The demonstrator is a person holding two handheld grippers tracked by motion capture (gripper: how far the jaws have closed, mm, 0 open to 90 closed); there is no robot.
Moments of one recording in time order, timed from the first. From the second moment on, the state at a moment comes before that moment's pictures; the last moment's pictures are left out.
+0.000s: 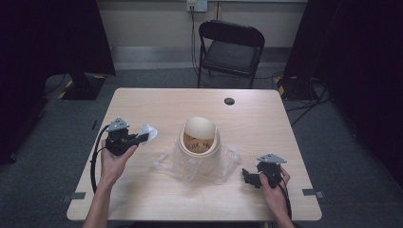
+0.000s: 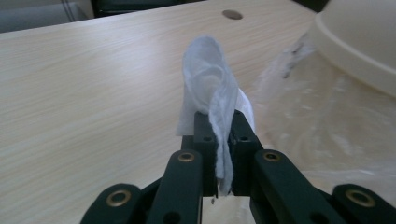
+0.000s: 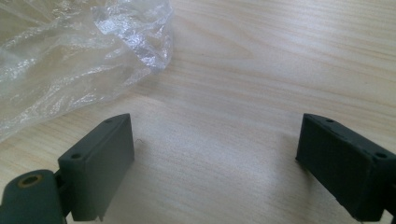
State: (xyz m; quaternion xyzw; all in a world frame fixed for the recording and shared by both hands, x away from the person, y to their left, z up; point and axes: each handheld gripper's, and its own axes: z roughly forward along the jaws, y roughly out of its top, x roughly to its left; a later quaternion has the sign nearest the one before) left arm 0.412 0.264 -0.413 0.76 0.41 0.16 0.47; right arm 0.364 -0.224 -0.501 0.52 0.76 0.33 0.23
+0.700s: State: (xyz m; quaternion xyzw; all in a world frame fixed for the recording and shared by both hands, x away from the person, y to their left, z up) left arm 0.362 0.215 -0.363 0.78 0.31 0.14 0.52; right arm 0.364 -0.224 -0.501 0.52 0.76 0.33 0.23
